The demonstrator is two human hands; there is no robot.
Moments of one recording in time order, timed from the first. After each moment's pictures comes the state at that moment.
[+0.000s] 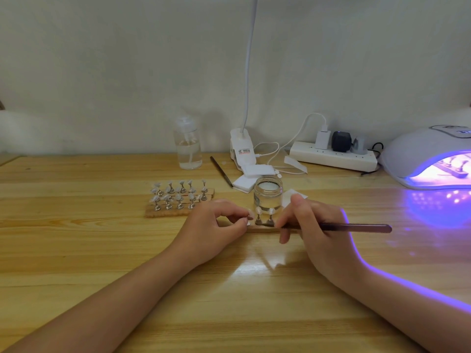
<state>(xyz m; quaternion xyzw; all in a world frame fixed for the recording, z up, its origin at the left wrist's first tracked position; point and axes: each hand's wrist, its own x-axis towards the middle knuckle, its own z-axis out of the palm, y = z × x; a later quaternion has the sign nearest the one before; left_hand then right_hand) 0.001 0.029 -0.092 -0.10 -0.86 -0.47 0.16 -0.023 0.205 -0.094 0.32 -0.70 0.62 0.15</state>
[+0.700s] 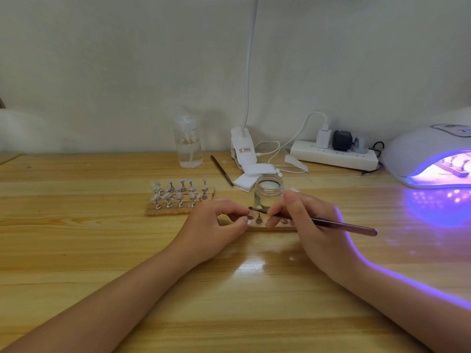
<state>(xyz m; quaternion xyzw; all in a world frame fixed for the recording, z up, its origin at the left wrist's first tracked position) 0.001 0.028 -0.092 -0.11 -0.86 -0.47 0.16 -0.026 0.204 -0.093 0.31 -0.73 0.60 0.12</state>
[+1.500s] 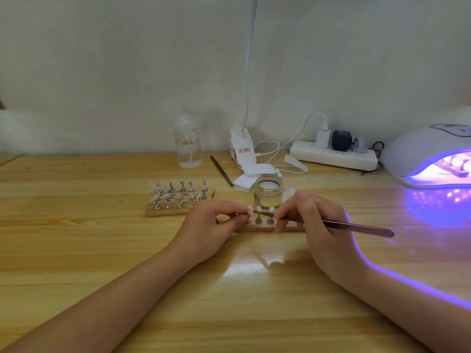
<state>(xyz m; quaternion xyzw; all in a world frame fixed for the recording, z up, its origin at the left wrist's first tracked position) 0.000 0.031 -0.091 -0.12 -0.83 -0.52 0.17 -0.026 0.206 -0.094 0.32 -0.70 0.62 0.15</state>
